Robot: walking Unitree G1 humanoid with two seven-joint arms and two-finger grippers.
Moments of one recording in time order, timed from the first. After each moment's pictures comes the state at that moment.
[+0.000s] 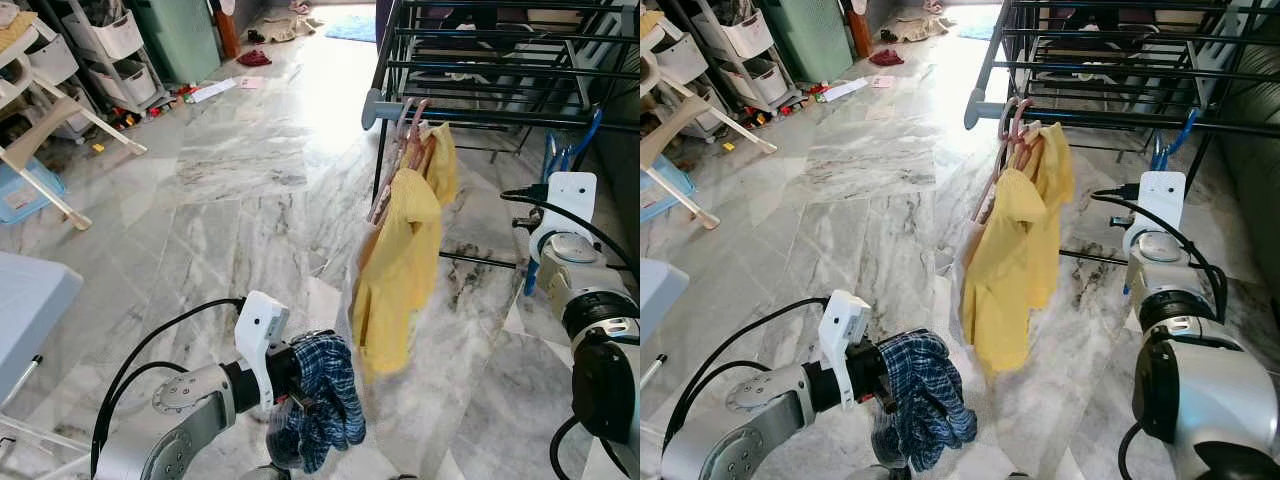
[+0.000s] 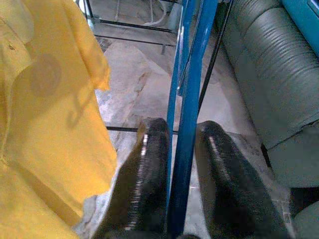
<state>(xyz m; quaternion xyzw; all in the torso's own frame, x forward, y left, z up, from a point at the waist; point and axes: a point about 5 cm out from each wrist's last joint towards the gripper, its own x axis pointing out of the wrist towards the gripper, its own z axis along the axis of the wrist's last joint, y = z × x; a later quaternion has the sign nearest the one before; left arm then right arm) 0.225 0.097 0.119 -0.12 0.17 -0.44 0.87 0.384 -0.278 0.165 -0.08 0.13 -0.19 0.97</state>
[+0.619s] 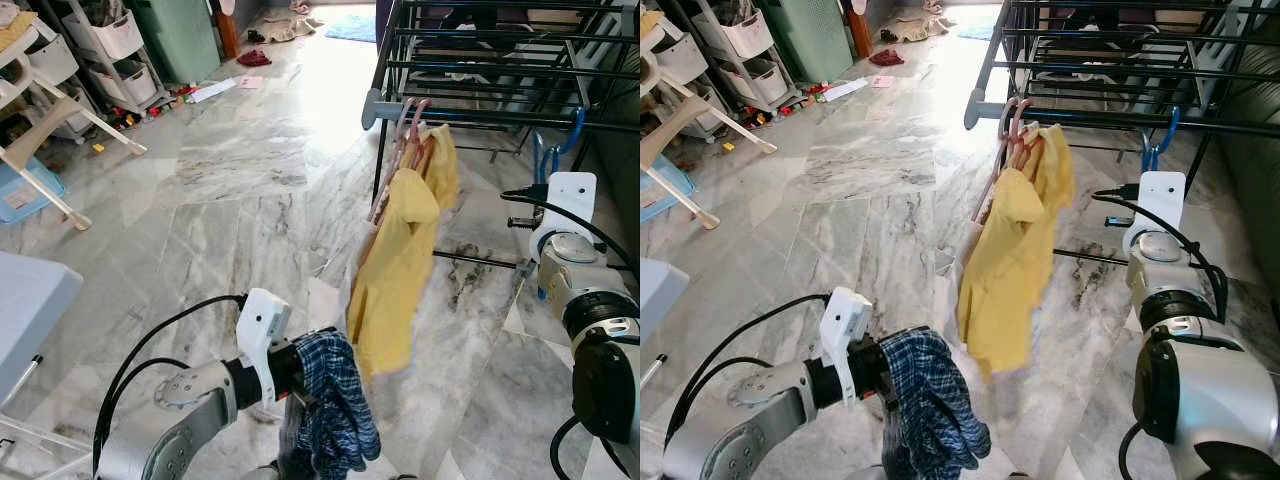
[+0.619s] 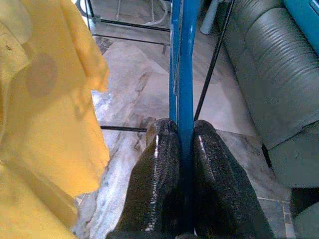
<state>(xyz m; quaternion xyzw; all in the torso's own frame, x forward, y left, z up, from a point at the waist) 0.228 0.095 0.123 -0.12 0.16 -0.45 0.87 0.384 -0.278 0.165 -0.08 0.13 -0.19 0.97</state>
